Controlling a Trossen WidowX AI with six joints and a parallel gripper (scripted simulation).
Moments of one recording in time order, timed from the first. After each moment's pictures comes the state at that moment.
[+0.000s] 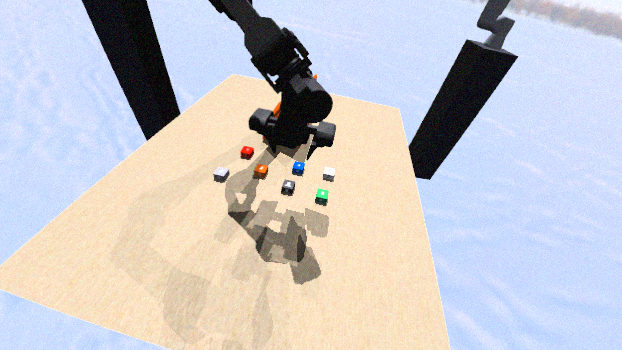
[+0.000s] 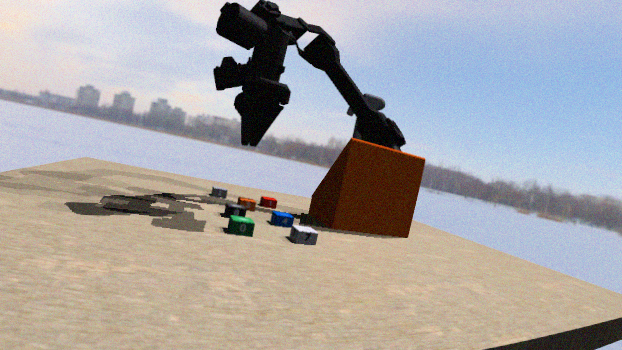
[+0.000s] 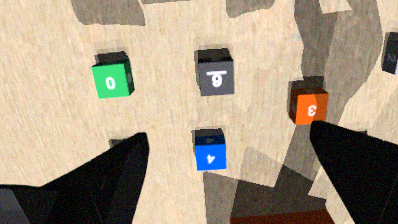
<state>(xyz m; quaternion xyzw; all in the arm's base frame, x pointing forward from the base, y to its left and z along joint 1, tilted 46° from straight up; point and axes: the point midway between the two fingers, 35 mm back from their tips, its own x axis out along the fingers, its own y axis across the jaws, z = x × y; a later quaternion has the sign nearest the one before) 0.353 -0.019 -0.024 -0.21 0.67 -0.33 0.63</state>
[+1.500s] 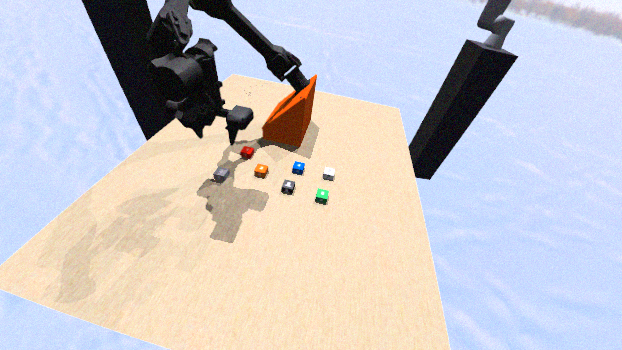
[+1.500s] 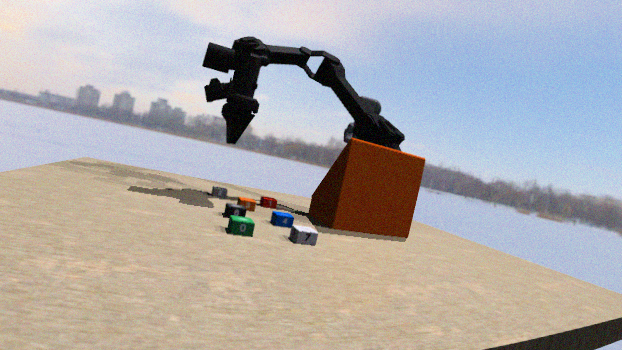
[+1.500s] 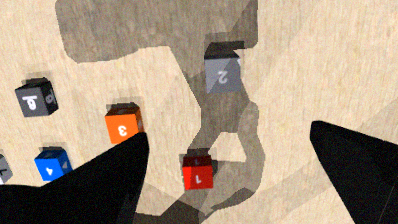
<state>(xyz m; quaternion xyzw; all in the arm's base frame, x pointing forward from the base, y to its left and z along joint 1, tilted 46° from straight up) 0.335 -0.153 0.115 -0.22 0.66 -0.34 0.63</state>
